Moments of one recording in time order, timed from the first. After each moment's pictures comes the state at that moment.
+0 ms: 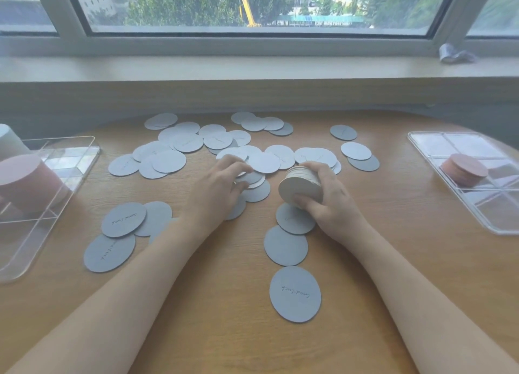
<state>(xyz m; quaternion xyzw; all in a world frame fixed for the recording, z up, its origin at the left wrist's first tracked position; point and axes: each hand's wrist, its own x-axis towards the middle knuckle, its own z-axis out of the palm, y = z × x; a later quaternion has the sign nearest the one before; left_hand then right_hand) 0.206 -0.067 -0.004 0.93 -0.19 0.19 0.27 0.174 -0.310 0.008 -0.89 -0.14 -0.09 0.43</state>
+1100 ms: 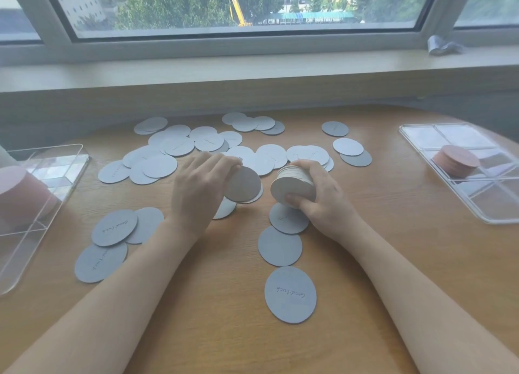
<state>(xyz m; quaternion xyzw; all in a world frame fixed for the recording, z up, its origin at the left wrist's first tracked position) 0.207 -0.066 0.007 0.86 -0.24 0.43 0.13 0.175 -0.311 0.008 -0.88 -0.14 -0.09 0.44</state>
